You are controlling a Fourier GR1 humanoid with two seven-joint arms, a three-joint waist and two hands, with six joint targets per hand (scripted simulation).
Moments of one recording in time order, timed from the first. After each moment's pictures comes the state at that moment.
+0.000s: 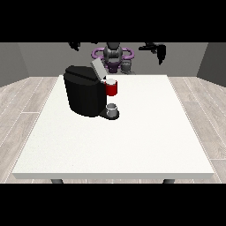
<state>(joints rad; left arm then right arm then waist) -0.45 0.02 0.31 -0.96 -0.13 -0.32 -0.15 -0.25 -0.19 -0.04 -1.44 -0.05 0.02 0.04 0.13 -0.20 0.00</state>
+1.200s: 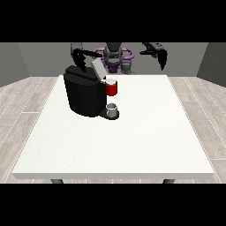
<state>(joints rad) -0.27 0.05 0.20 -1.34 -0.01 -0.24 -0.08 -0.53 -0.18 -0.10 -1.16 -0.05 0.08 -0.02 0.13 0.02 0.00</state>
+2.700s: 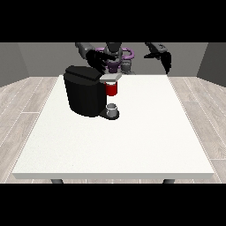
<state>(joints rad) -0.28 0.13 0.20 -1.32 0.04 -0.19 -0.08 -0.75 -0.11 -0.03 -1.01 0.08 0.05 -0.04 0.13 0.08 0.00</state>
